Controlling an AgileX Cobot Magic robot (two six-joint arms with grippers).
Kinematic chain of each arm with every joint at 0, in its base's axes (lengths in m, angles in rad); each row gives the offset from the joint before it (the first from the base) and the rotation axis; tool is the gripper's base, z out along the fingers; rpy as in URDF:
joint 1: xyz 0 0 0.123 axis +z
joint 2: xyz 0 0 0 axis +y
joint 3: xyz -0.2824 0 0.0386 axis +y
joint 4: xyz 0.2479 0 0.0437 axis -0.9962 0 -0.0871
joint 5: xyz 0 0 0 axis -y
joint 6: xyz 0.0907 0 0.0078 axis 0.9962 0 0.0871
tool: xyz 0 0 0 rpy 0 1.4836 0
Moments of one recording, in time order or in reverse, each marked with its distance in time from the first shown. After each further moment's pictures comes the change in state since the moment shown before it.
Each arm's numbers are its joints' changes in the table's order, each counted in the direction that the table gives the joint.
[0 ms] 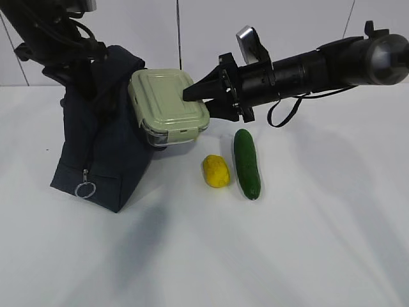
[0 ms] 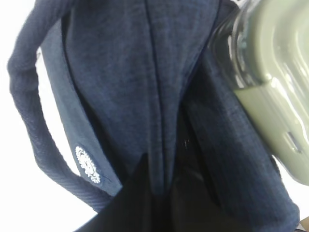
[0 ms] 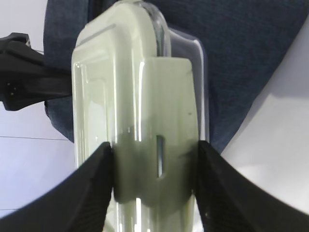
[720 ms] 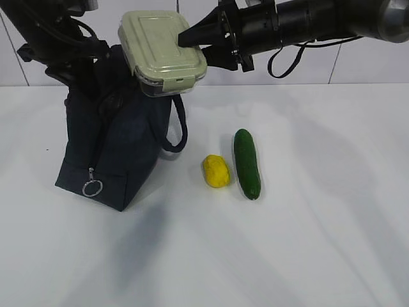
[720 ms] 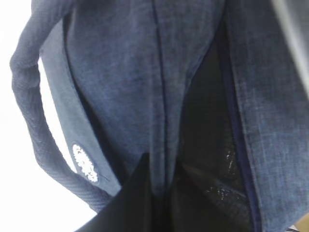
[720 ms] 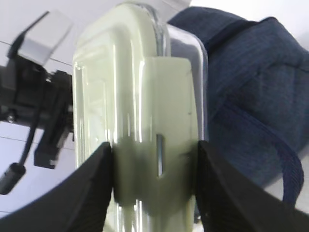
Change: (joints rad) left arm 0.000 0.000 0.000 0.029 0.000 0.003; right arm 0.000 -0.024 -0.248 0.078 -0.015 0.130
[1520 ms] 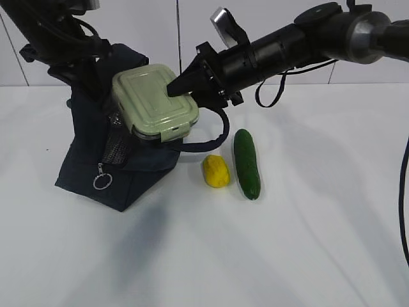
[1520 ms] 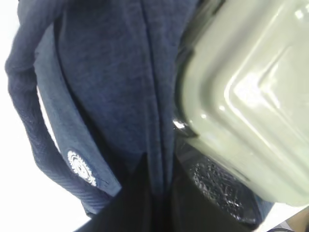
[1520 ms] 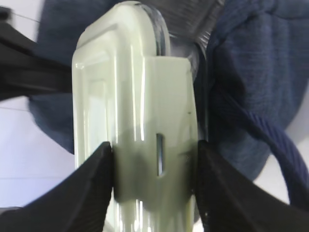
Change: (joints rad) left arm -0.004 0.000 0.000 0.012 0.000 0.001; right arm 0.057 0.074 -0.002 0.164 -0.012 0.033
